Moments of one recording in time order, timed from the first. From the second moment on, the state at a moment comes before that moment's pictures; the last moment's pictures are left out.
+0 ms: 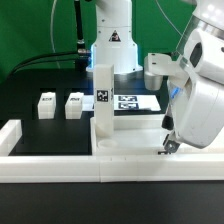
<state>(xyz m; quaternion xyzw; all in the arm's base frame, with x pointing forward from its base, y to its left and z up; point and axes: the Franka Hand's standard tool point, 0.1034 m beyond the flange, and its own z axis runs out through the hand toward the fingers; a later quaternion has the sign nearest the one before) 0.643 0.038 0.050 0.73 0.65 -0.17 0.09</state>
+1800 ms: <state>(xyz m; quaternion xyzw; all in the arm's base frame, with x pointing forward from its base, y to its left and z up) 0.641 -0.025 0.052 0.91 0.34 -0.13 0.18</state>
